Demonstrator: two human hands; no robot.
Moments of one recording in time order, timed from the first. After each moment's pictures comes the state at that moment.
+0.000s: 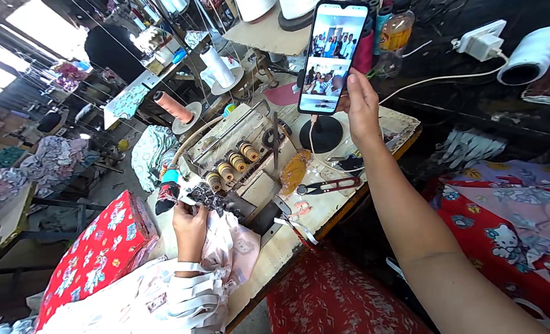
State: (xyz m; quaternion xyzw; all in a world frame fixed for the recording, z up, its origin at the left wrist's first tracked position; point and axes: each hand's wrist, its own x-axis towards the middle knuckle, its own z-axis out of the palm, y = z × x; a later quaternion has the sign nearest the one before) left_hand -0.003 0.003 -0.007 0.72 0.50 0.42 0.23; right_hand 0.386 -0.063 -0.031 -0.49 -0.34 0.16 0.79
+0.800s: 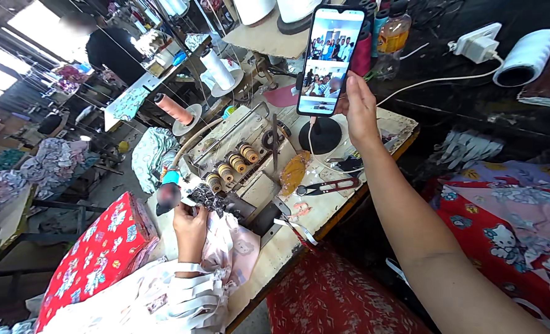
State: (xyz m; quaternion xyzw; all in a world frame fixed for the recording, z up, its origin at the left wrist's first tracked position) left_hand -0.002 0.003 -0.007 0.72 0.50 0.42 0.22; right_hand 0.387 -0.064 -0.031 -0.48 -0.35 0.17 0.79
